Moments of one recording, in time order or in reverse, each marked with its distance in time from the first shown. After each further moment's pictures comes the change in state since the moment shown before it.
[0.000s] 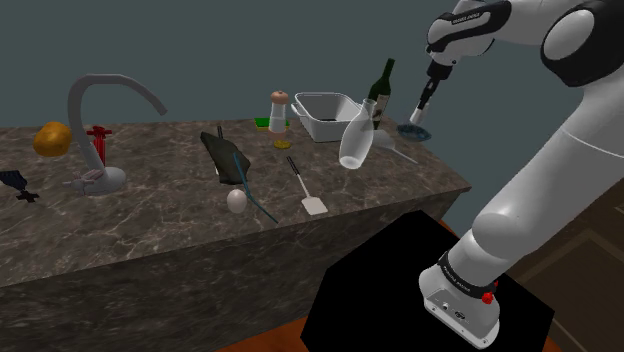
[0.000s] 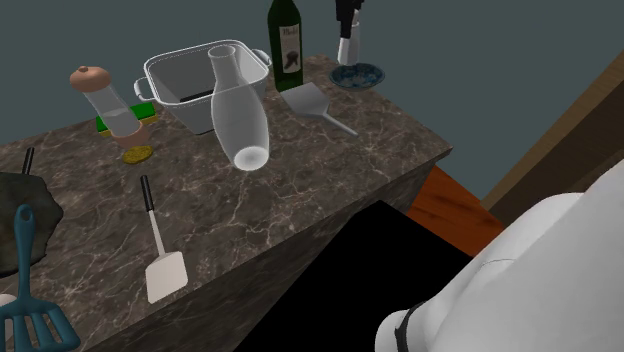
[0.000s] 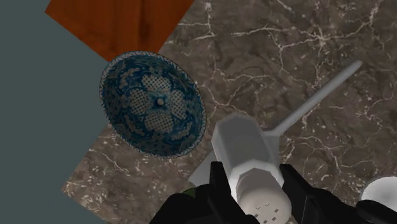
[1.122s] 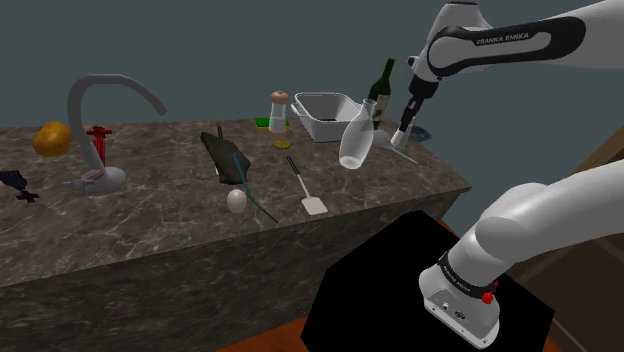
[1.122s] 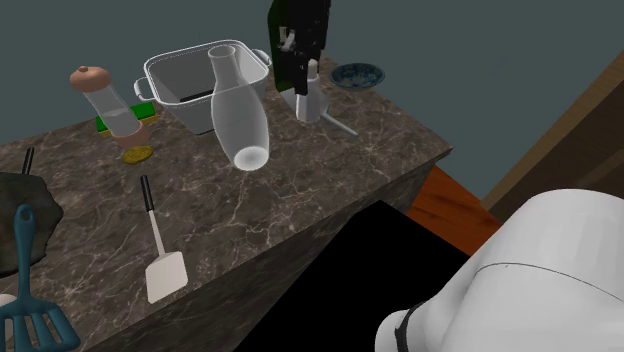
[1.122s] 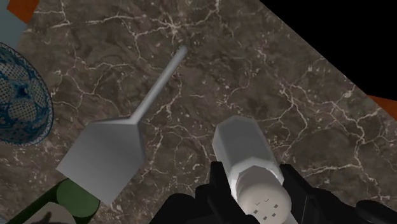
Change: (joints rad) arm 0.077 -0.515 0.287 -0.527 -0.180 -0.001 0.462
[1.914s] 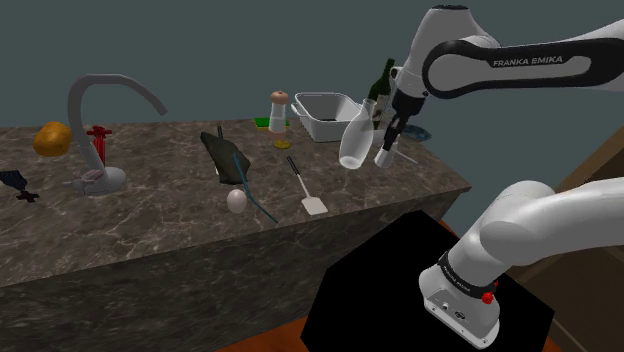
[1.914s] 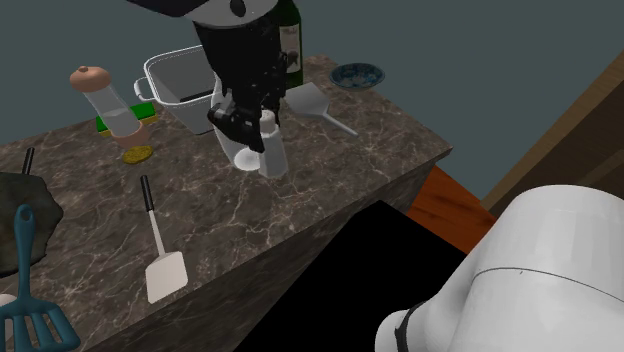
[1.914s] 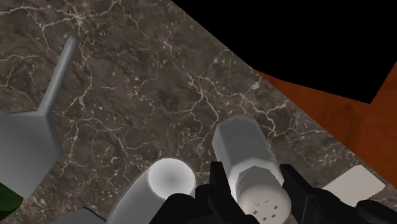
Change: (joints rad) arm 0.100 -0.192 0.223 -0.175 0.092 -0.049 0.261
